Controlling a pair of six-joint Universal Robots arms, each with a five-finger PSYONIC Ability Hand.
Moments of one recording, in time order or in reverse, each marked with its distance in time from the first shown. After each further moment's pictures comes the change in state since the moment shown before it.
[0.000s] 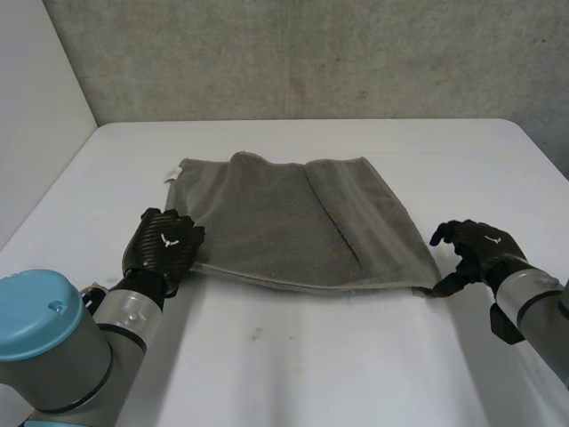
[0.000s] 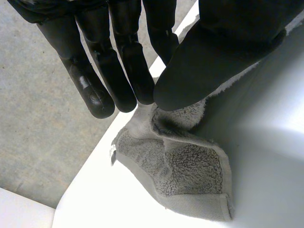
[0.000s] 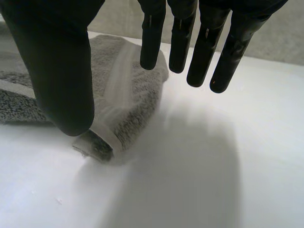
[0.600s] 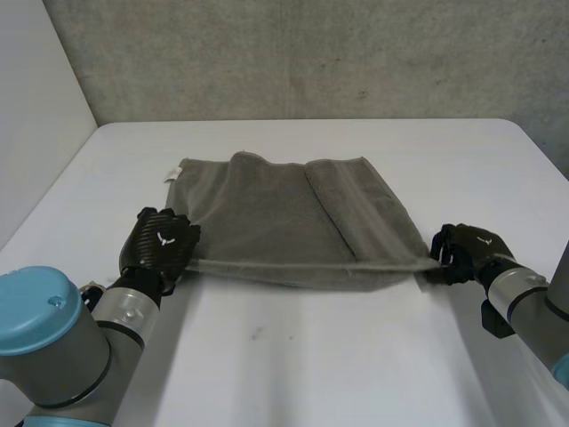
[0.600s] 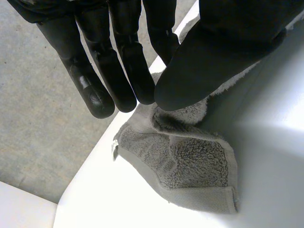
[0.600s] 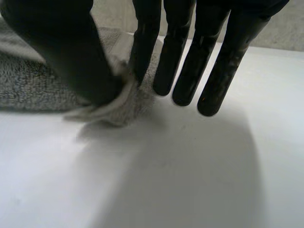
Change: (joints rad) left arm 0.016 -0.010 0.005 0.002 0.000 0.000; right arm -0.015 0.138 -0.072 -0.066 -0.036 0.019; left_hand 0.000 0.000 0.000 0.000 0.000; right_hand 0.465 0.584 0.589 0.583 0.544
